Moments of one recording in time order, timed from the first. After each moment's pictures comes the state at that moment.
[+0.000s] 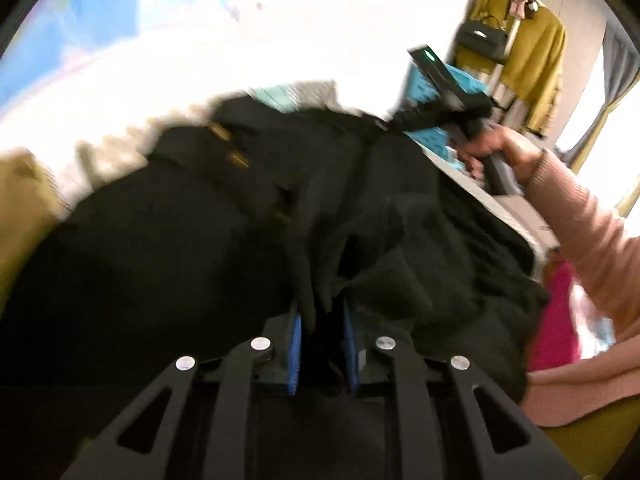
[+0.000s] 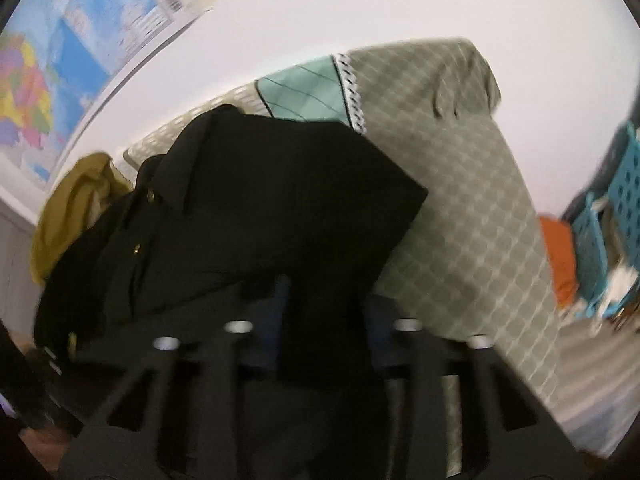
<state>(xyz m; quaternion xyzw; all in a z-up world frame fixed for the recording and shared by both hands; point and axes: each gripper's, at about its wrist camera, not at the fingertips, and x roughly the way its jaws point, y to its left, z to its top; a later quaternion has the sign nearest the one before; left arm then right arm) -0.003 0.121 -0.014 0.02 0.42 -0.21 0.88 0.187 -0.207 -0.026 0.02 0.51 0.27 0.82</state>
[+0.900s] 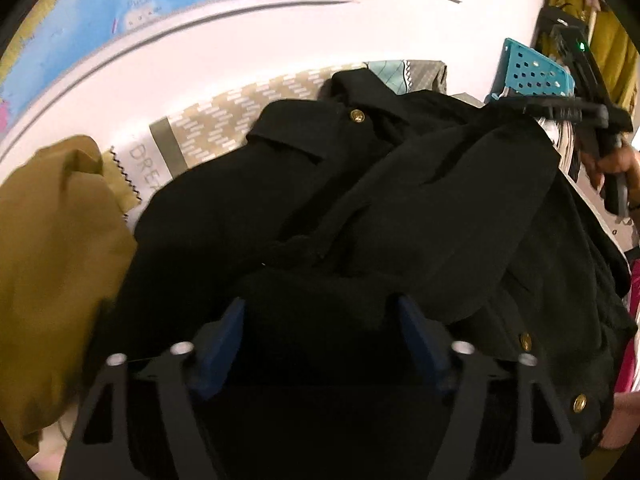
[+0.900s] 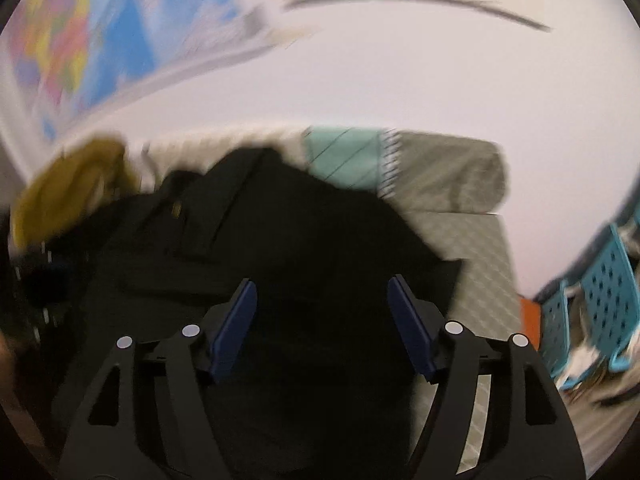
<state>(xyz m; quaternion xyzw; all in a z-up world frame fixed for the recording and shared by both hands) 0.075 0.175 -0.041 0.05 0.48 -0.10 0.87 0.177 -0.163 -0.002 -0.08 0.43 0.29 0.85</state>
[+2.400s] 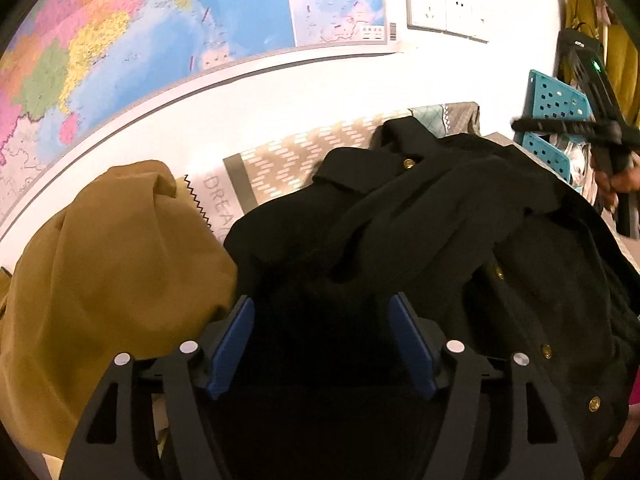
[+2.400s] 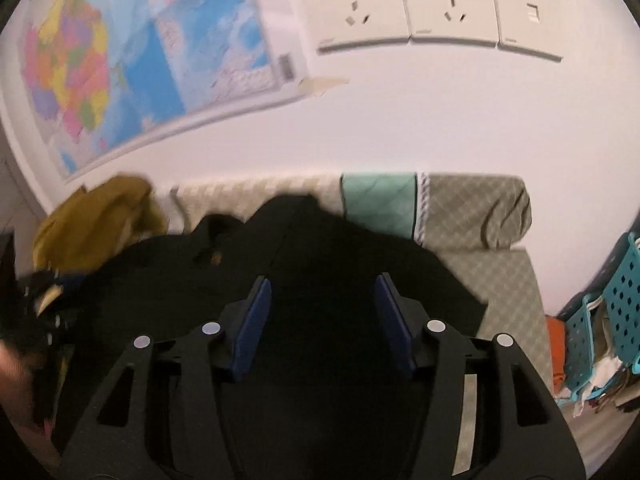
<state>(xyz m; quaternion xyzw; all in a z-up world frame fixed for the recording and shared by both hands) 0.048 0.204 -0.016 0.07 0.42 -0.03 0.91 0.163 -0.152 0.025 -0.03 0.38 0.31 0.87</state>
